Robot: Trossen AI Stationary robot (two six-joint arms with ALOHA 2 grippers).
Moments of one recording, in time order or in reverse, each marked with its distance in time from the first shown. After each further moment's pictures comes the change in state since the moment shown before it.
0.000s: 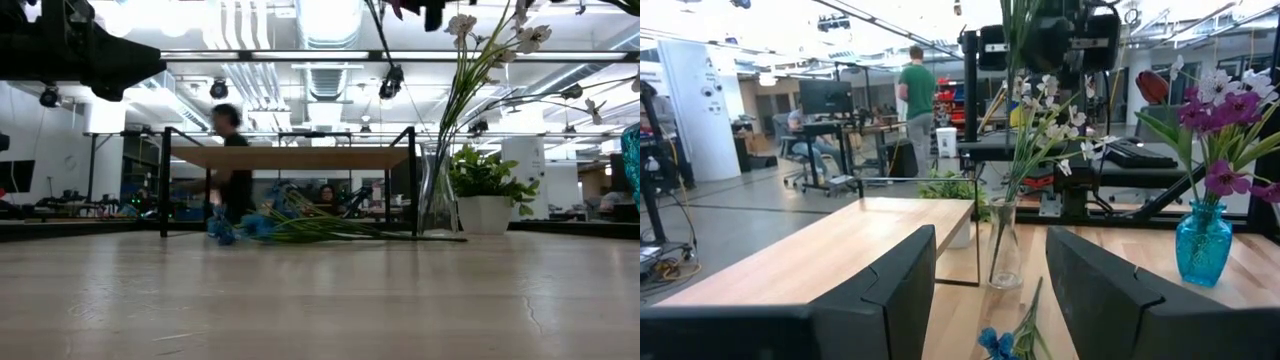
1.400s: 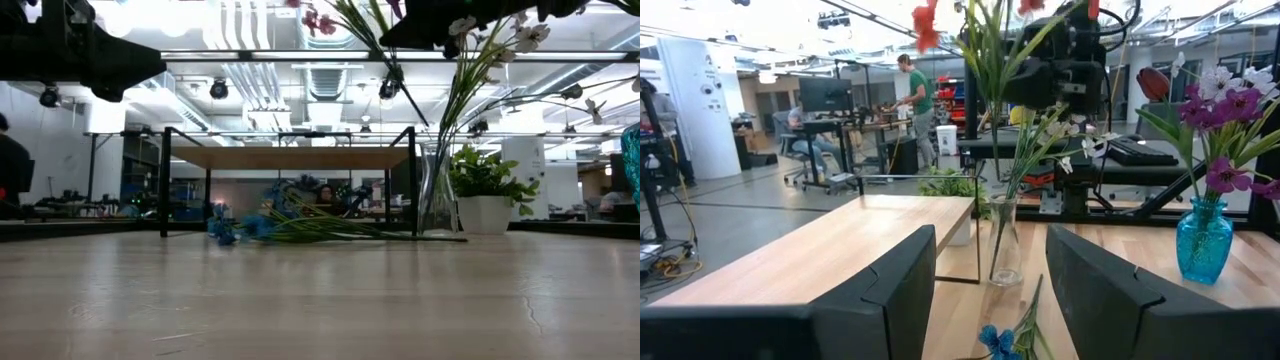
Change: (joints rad) left arm 0.000 0.000 0.000 -0.006 -0.002 0.000; right arm 0.068 0.032 -0.090 -0.025 0.355 0.003
